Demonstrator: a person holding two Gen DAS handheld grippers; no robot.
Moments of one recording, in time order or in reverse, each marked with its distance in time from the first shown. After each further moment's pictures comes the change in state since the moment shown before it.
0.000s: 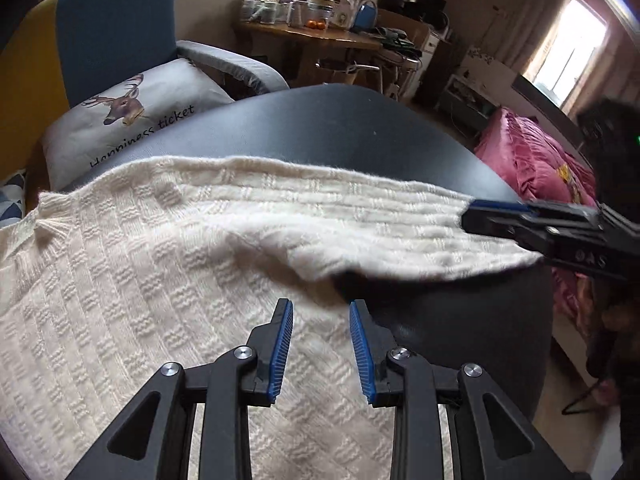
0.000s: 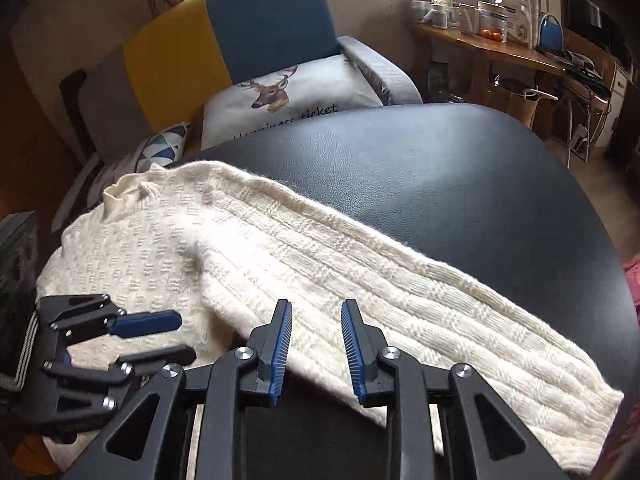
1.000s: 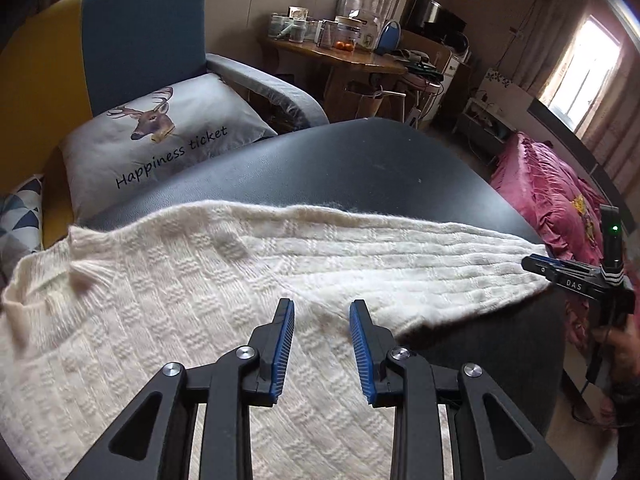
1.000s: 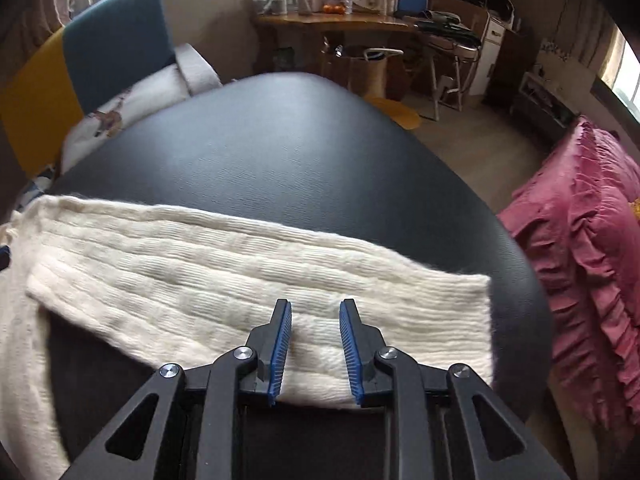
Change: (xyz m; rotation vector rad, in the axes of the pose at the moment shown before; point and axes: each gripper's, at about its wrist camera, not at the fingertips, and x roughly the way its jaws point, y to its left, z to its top) left arm -0.006 0.052 0.041 -0.046 -0.044 0.062; right arm -0.035 -0.165 -0.049 0.270 0.023 -0.400
